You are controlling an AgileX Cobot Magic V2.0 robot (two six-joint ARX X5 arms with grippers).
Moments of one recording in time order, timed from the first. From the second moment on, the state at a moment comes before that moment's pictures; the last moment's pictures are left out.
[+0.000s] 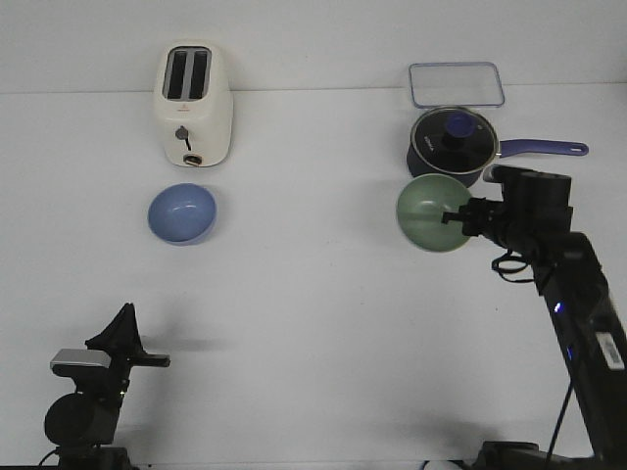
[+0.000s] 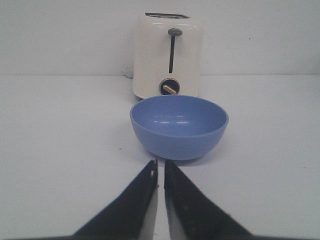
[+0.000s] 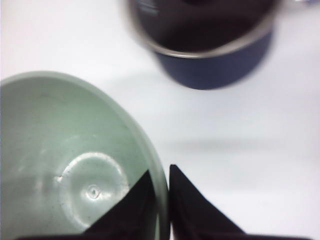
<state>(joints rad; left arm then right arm) -0.03 0.01 0.03 0.12 0.03 -0.02 -0.03 1.33 1.19 -0.60 -0.31 0.18</state>
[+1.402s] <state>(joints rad) -0.03 0.01 0.07 0.06 0.03 -0.55 0.44 1.09 0.83 -0.43 -0.15 0.29</state>
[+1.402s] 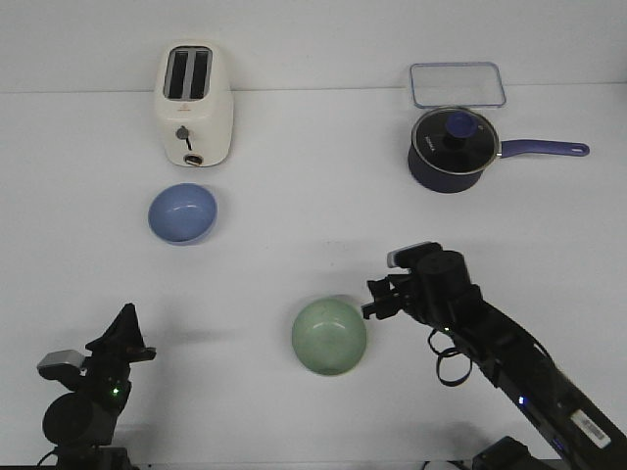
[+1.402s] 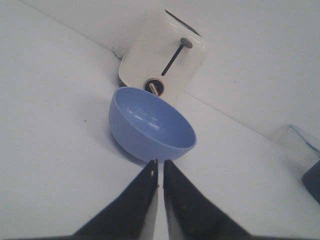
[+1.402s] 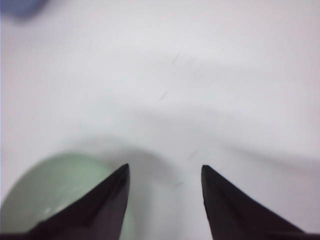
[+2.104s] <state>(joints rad) -0.03 1.14 0.79 -0.08 0.03 -0.36 0.28 0.81 0.57 -0.30 -0.14 0.28</state>
